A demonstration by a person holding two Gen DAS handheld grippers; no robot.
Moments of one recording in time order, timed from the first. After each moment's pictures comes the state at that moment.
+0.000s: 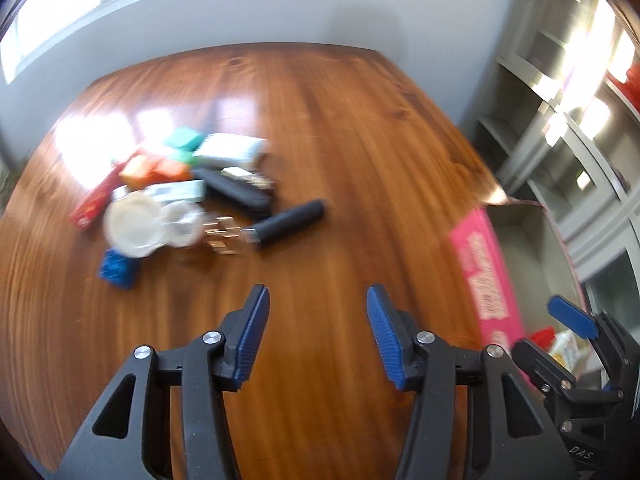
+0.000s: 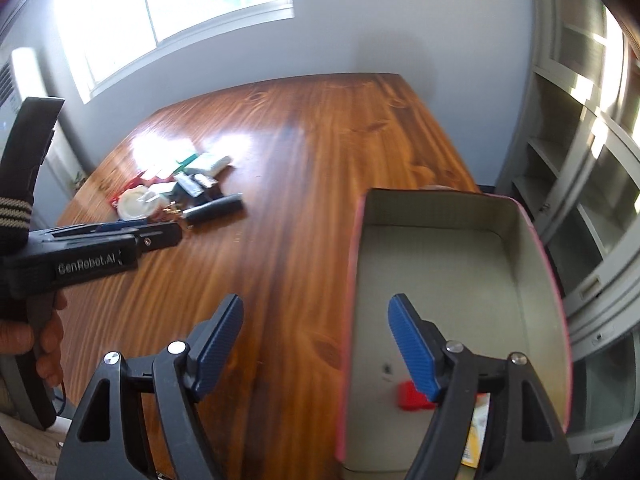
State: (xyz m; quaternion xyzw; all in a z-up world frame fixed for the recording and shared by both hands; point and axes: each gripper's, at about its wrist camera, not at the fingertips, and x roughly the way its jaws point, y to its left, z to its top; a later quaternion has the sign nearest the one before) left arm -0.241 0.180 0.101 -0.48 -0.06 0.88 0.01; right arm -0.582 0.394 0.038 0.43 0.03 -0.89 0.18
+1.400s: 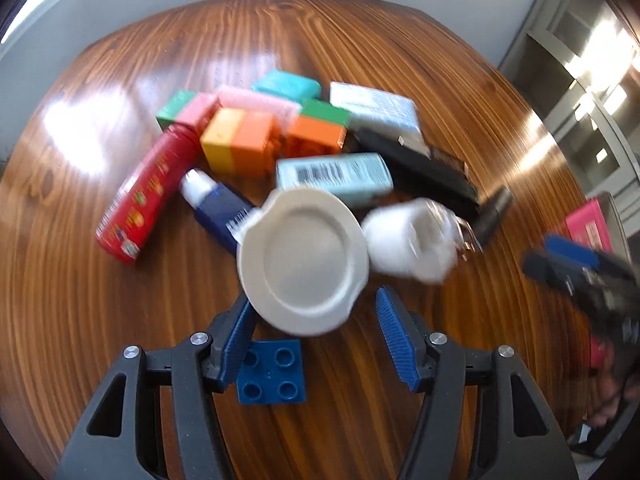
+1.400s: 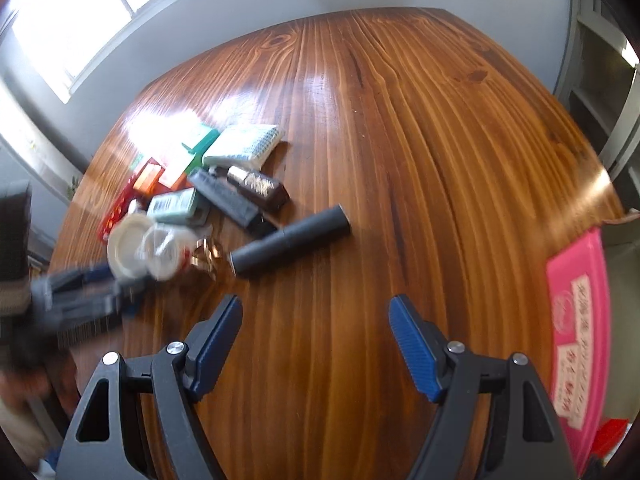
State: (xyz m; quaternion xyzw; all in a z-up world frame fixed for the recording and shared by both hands) left arm -0.261 0.051 0.042 -0.55 -0.03 0.83 0.05; right arm -0.703 0.249 -0.021 0.53 -0.04 -0.83 0.17
